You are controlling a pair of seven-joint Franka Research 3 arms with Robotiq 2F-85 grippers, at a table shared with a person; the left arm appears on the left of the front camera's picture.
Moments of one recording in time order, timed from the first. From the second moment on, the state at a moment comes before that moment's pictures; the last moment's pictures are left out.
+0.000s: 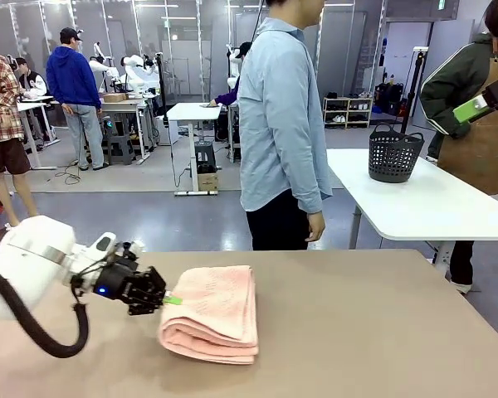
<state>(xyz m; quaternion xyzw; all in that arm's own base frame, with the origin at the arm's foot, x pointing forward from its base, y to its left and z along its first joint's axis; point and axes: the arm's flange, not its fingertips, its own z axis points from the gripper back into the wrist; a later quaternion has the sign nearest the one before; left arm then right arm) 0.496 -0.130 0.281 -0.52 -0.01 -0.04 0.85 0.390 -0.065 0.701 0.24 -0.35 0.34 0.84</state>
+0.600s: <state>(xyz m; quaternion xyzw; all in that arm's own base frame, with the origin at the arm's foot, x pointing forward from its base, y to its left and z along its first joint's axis) 0.506 0.010 0.323 -0.48 -0.02 -0.06 0.87 0.390 -0.066 0.701 0.24 -0.35 0.34 0.84</state>
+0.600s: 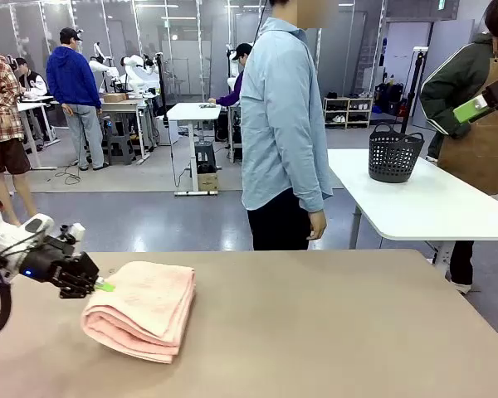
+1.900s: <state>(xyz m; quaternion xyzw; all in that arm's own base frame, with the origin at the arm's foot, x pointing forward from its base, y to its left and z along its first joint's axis) 0.502 0.142 0.321 -0.41 -0.04 -0.05 0.91 0.390 -0.066 0.701 0.25 -0.35 0.34 0.84</state>
